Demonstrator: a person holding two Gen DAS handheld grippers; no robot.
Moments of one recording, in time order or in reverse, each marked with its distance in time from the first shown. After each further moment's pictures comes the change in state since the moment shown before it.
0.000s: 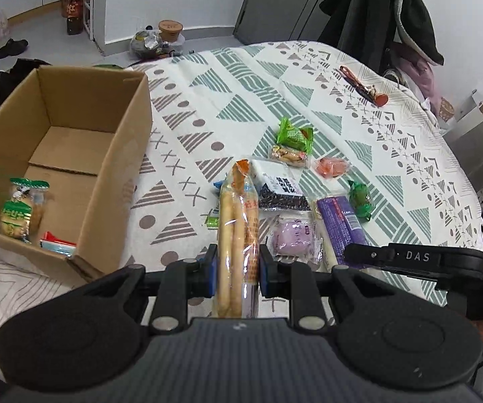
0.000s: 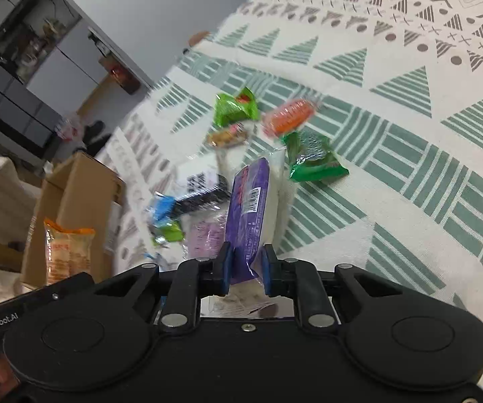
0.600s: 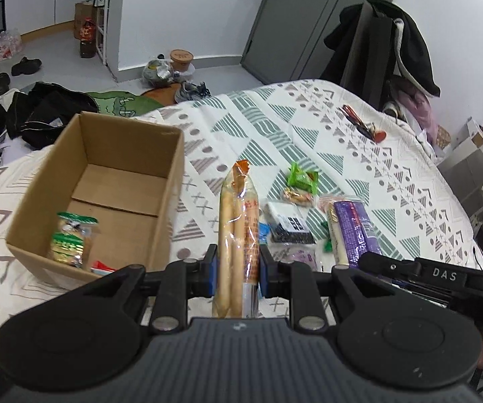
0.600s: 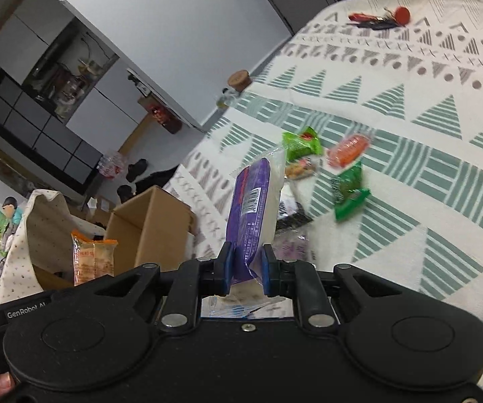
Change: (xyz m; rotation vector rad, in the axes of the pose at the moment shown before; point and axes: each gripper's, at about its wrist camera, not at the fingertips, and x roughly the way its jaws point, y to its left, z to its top) left arm -0.061 0.026 0.021 -0.016 -0.090 0.013; right arm -0.037 0.046 -0.006 0.018 -0.138 0.133
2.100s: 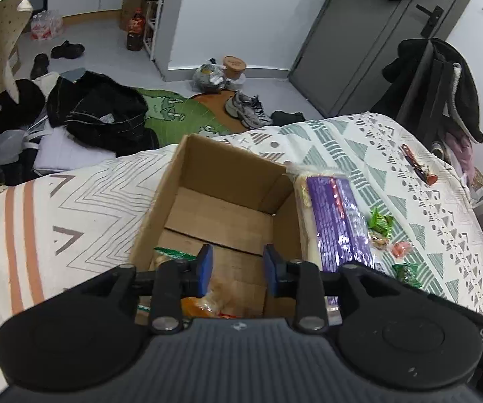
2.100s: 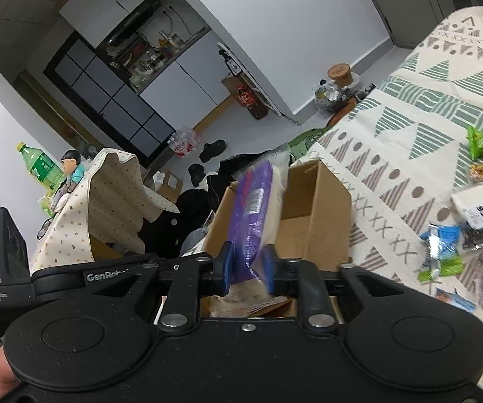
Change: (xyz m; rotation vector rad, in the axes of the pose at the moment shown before) left arm 0.002 0.126 0.039 -0.125 -0.016 0.069; right arm 0.086 0.141 -0.033 -0.168 0.021 0.213
